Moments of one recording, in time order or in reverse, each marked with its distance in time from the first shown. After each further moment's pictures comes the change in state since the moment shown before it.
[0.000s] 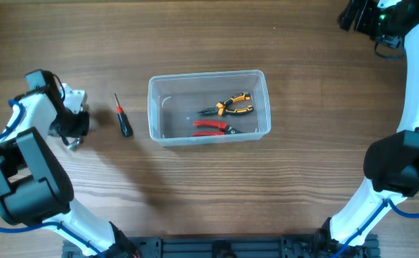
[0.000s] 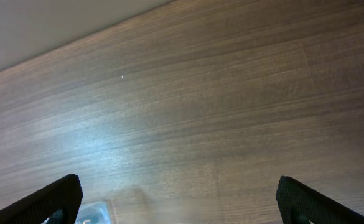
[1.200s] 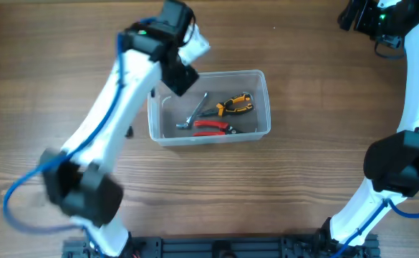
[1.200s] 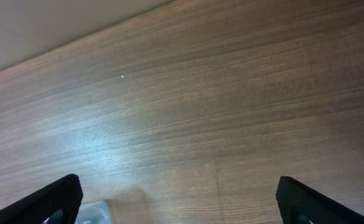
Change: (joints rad) left arm -0.765 -0.066 0.642 -0.419 -0.055 -0.124; right arm 0.000 0.000 0.000 -0.001 0.000 0.000
